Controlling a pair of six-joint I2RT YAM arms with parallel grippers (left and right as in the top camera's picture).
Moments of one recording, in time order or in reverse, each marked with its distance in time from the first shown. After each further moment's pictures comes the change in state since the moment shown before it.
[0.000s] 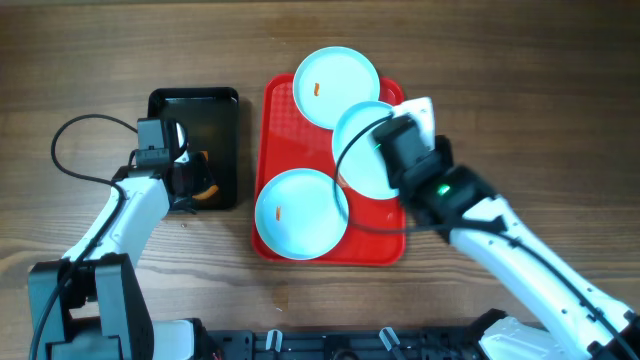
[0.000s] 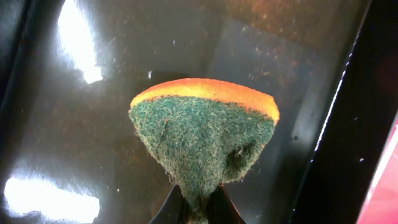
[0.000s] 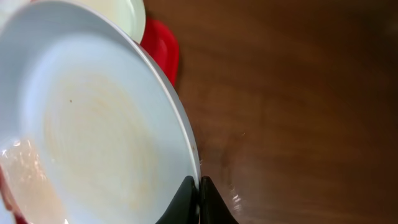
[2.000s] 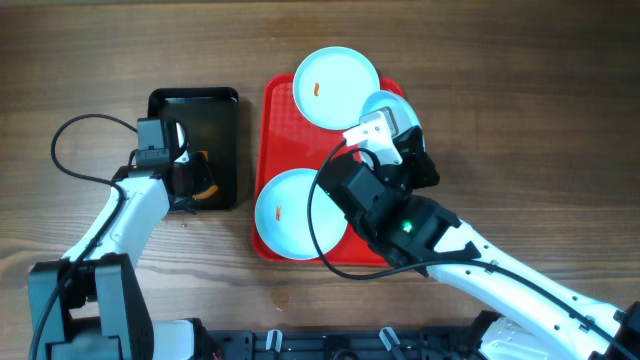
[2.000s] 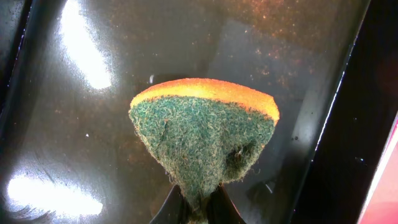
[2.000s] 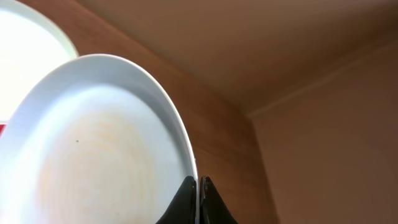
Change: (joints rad) left arm 0.000 0.000 0.000 0.003 0.000 0.003; right arm 0.243 0.000 0.000 0.112 0.529 -0.246
